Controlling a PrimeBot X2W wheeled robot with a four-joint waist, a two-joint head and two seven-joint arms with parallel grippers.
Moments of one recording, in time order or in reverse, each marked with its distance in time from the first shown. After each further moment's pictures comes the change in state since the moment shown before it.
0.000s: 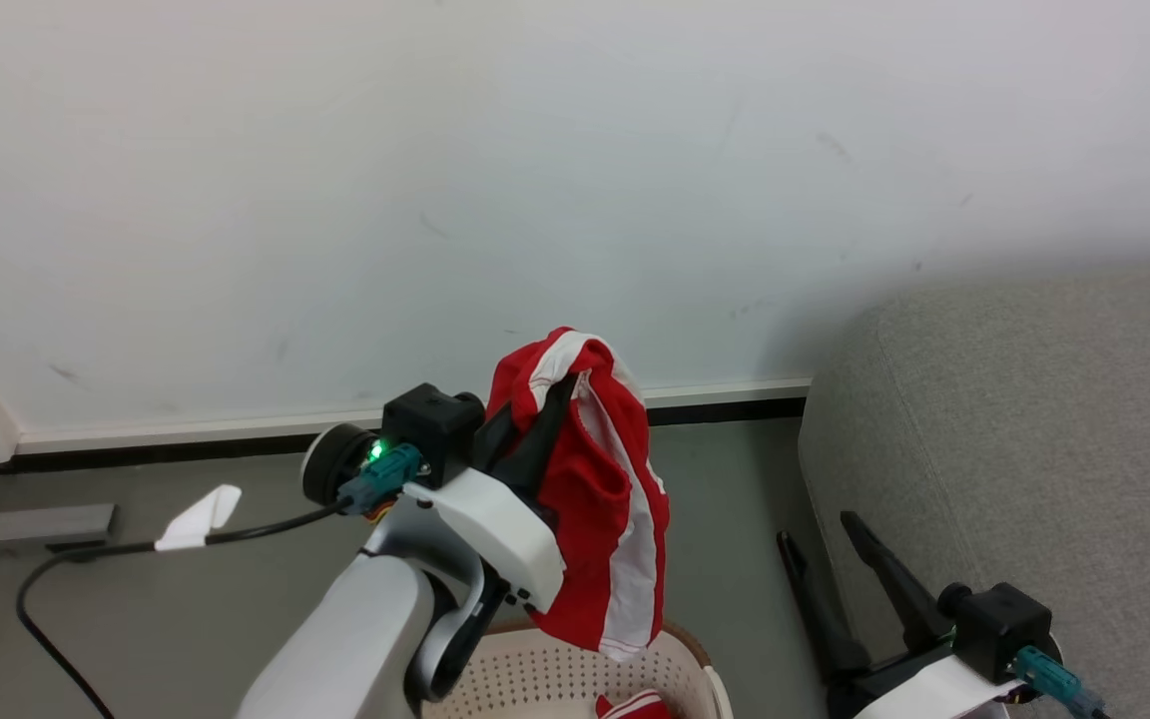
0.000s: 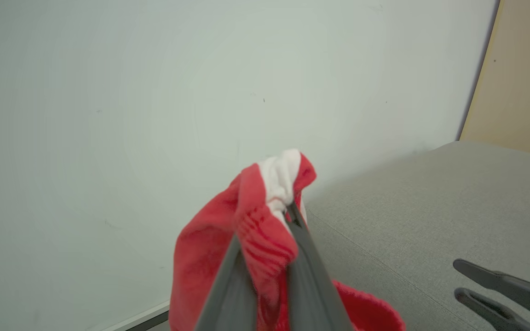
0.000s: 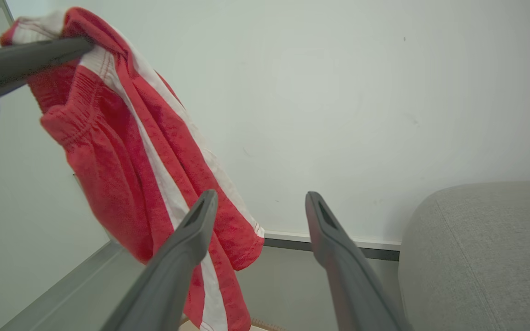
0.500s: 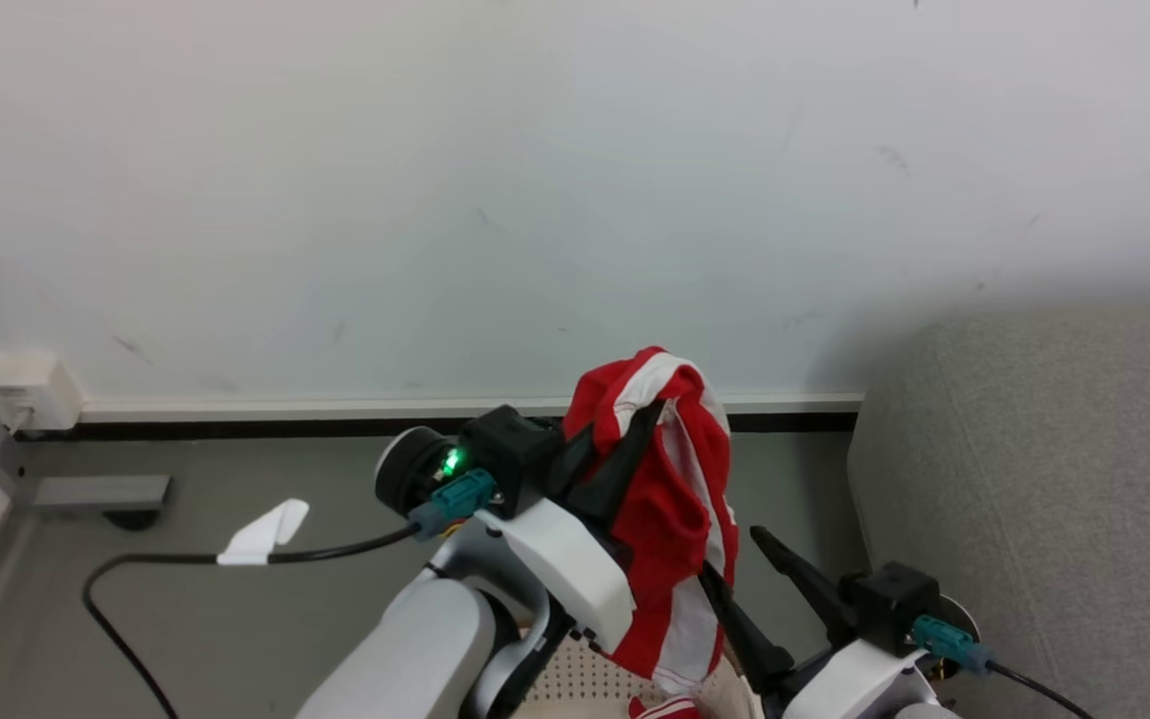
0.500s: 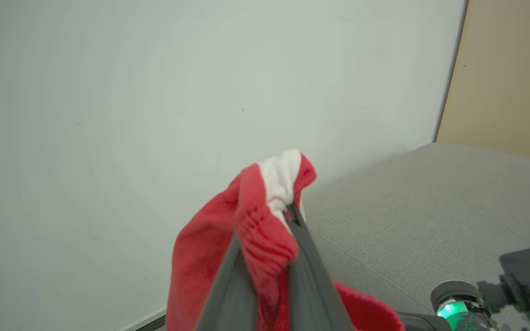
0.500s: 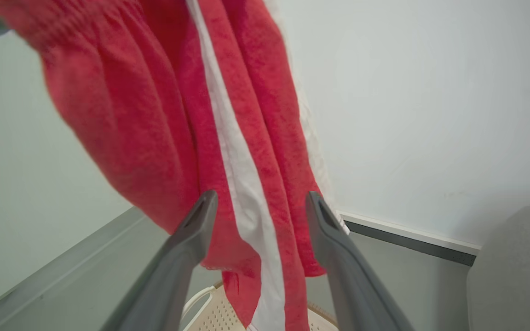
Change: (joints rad) left arm 0.007 -0.030 -0.081 -0.087 0.003 -0.013 0.024; right arm -0.153 0.001 0.261 0.187 0.096 0.000 0.000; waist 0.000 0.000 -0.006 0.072
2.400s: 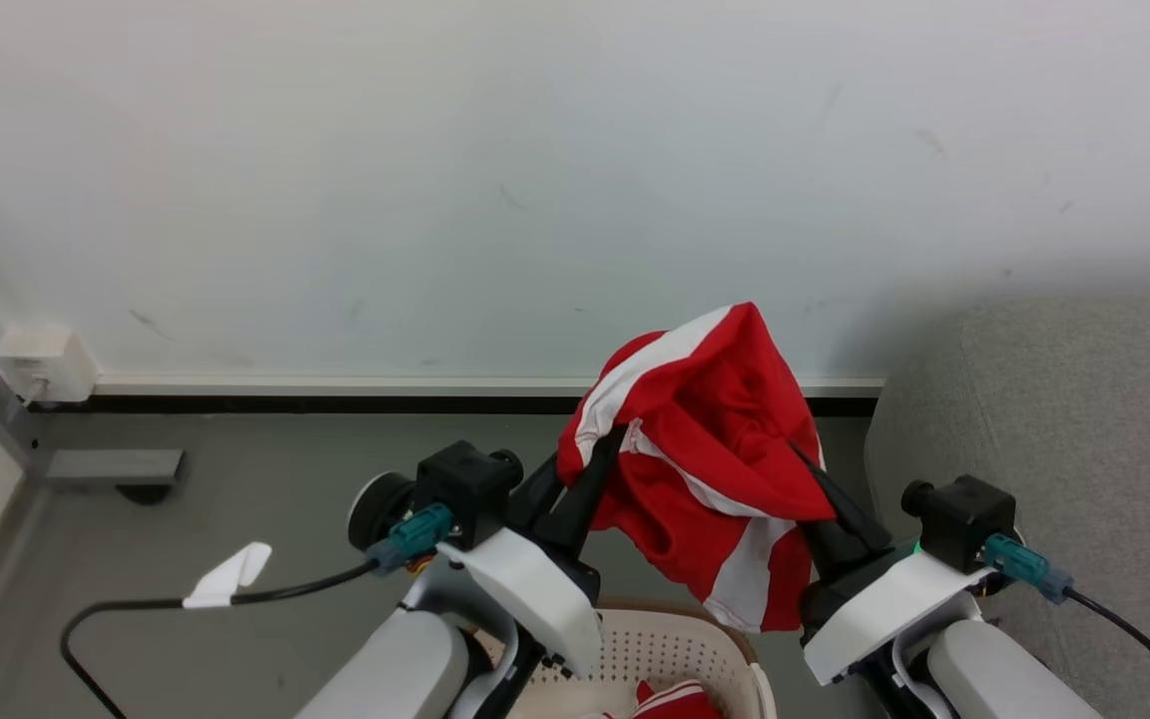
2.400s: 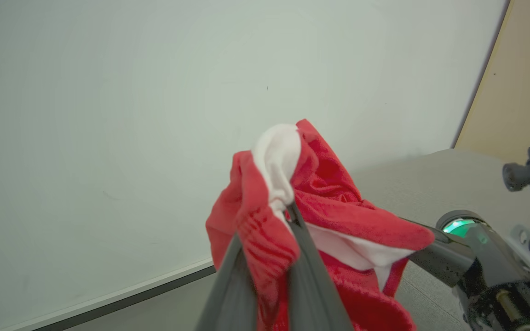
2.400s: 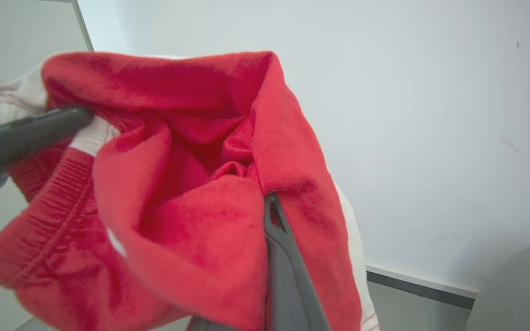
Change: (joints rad) left arm 0.052 0.036 -0.014 0.009 -0.073 0.034 -0.064; right arm -0.093 -0.040 -0.057 -0.056 0.073 0.000 0.000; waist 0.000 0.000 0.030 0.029
